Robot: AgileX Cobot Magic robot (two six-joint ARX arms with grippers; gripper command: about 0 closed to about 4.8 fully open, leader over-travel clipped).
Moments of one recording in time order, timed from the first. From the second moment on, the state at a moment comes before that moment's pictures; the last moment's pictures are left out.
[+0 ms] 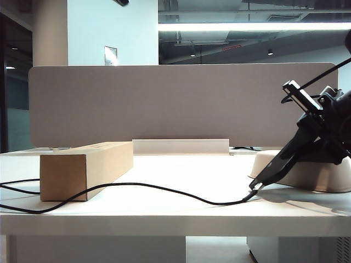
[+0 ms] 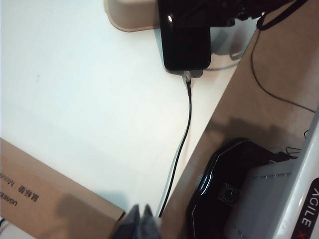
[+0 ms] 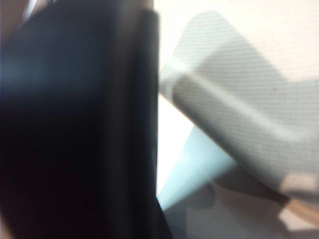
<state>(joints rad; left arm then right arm) -0.54 1.51 1.78 -1.24 0.34 0.46 0.17 1.48 0.51 0.41 -0.27 0.85</state>
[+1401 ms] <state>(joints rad) -0.53 1.42 1.77 -1.30 0.33 0.46 0.15 1.32 0.51 0.01 -0.15 0.81</state>
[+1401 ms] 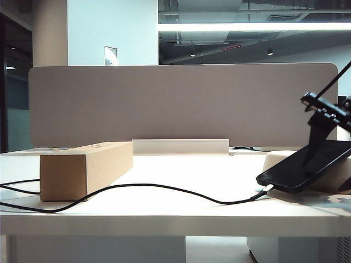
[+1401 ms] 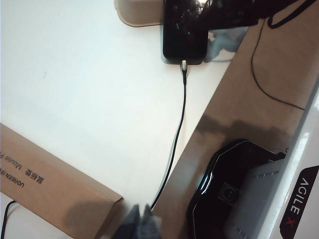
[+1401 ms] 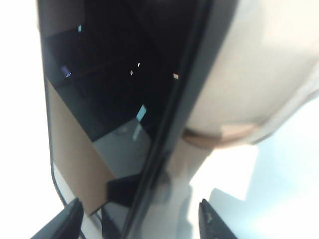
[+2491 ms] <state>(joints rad) -0.47 1.18 1.30 -0.98 0.29 0.39 0.14 0.60 0.27 -0.09 0.08 0.38</state>
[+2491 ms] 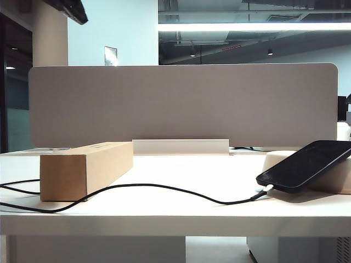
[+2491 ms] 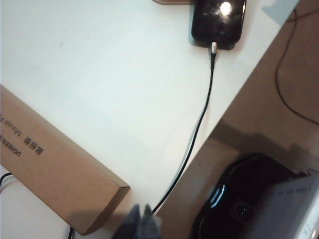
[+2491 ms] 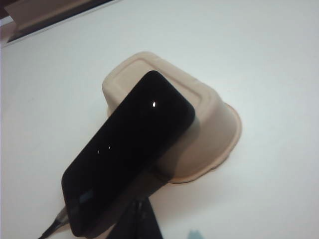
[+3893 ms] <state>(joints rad) -0.45 0.62 0.76 -0.63 0.10 0.23 0.14 0.45 0.01 0.08 0.15 0.24</state>
